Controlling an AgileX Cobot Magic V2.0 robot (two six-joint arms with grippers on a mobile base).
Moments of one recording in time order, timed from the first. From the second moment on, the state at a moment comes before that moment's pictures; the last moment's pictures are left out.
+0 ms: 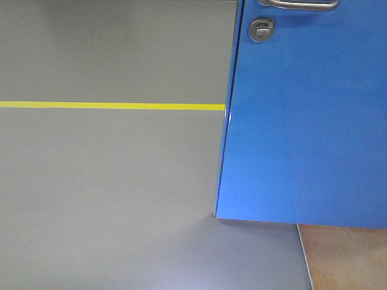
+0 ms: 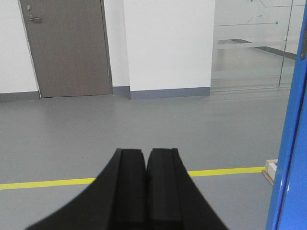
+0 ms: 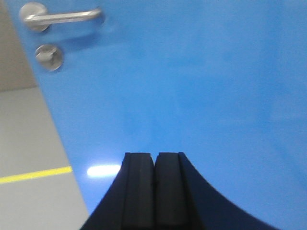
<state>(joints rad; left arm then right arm) -0.04 -0.01 0.03 0.07 0.10 -0.02 -0.09 0.04 -0.23 -0.05 0.45 0.14</state>
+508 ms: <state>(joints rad) -0.04 -0.01 0.03 0.07 0.10 -0.02 0.00 0.03 0.03 -0.21 0.10 0.28</state>
